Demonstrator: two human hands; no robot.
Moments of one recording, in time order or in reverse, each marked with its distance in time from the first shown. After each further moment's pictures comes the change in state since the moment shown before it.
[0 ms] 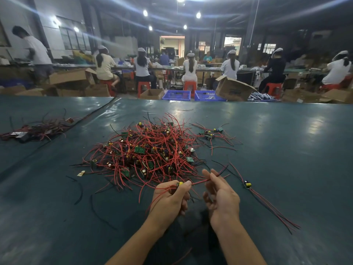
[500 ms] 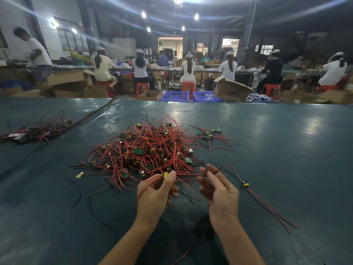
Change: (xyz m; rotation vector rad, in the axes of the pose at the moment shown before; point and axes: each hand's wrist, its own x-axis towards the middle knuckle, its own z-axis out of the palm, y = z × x) left_hand 0.005 0.005 -0.016 -0.014 0.214 0.087; right_hand -0.007 -0.004 0.000 0.021 -0.172 -0.172
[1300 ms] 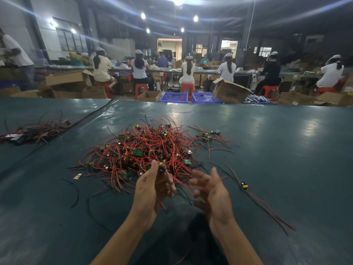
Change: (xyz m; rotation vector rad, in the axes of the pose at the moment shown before) left_hand 0.007 0.019 -0.008 -0.408 -0.207 -0.147; right_hand 0.002 0.004 -0.006 -0.228 -0.250 0.114
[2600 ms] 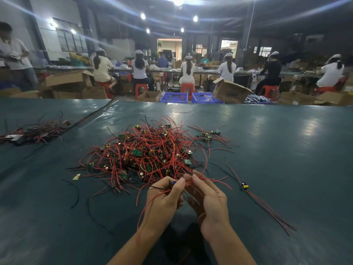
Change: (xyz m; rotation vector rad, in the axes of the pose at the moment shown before) left_hand -0.006 -0.028 0.014 0.340 0.034 0.205; right_hand -0.015 -0.003 0.023 0.191 0.139 0.077
